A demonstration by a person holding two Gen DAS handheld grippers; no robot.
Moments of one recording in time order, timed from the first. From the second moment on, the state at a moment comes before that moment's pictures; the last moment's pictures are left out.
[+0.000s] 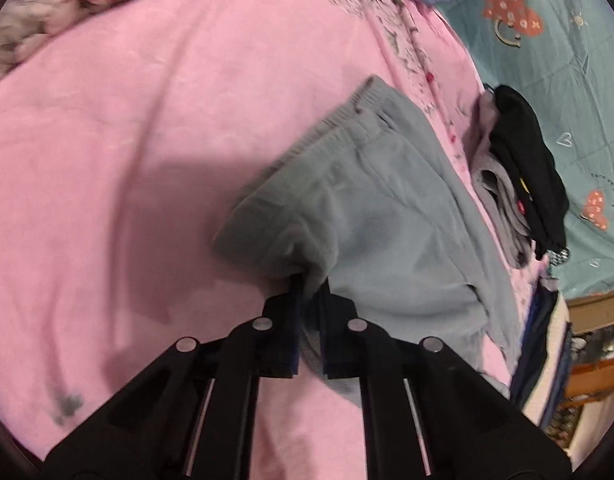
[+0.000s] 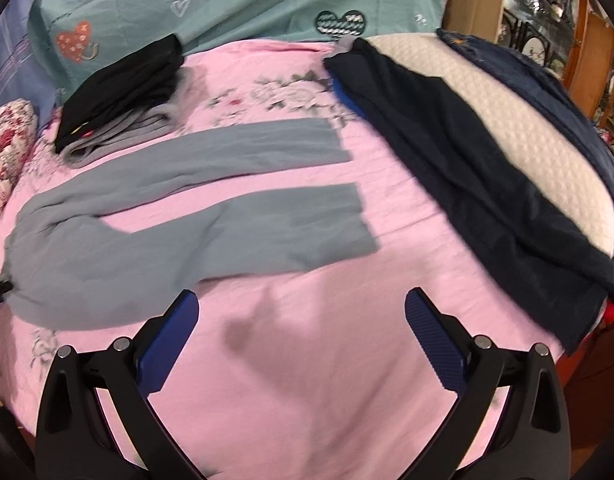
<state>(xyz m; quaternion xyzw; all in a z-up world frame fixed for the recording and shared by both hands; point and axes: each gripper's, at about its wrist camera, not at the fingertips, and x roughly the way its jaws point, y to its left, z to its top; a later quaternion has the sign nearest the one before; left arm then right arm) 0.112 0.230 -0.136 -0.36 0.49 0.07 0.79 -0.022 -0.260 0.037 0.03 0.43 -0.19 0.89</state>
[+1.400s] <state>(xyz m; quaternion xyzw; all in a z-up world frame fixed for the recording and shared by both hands) 0.049 0.226 -0.102 -0.28 0.50 0.06 0.82 -0.014 -0.365 -0.014 0.14 0.55 -0.20 0.80</state>
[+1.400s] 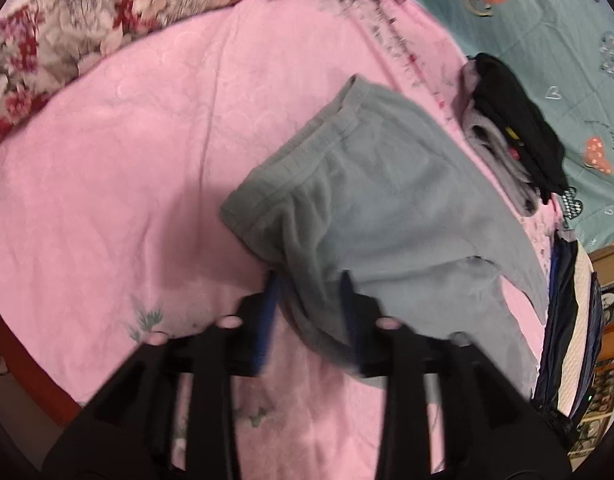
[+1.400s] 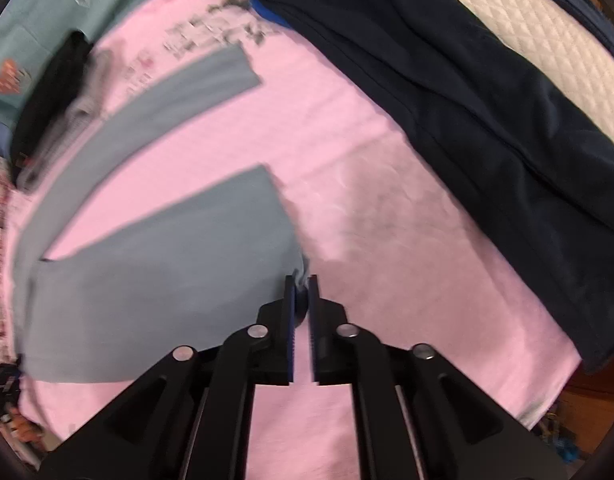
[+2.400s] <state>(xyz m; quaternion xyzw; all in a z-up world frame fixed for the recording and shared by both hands) 0.220 0.212 -0.128 -0.21 0.55 -0.01 0.80 0.195 -0.387 -0.016 0.09 0.56 -0.14 0.81</state>
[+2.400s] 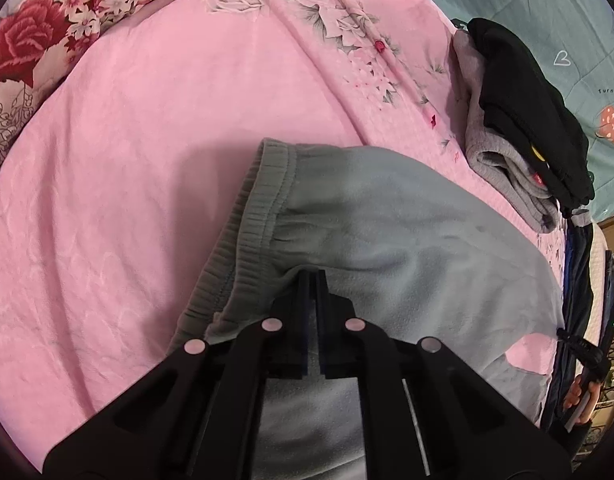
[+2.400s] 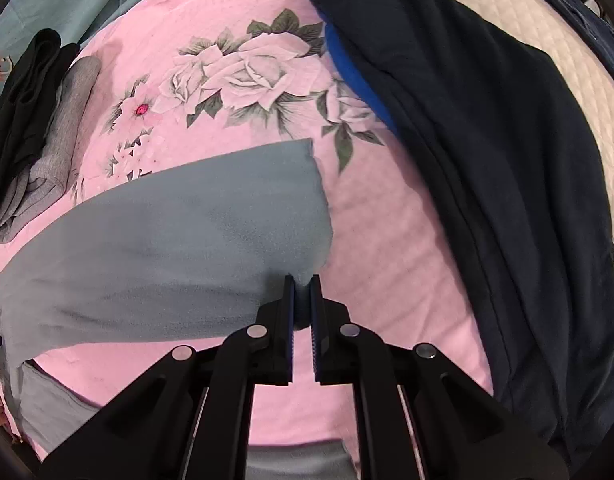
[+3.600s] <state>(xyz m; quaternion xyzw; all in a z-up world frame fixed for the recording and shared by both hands) 0.290 0.211 -0.116 -0.03 0.51 -0.23 0.83 0.135 -0.172 0.050 -0.08 0.49 0.01 0.87</state>
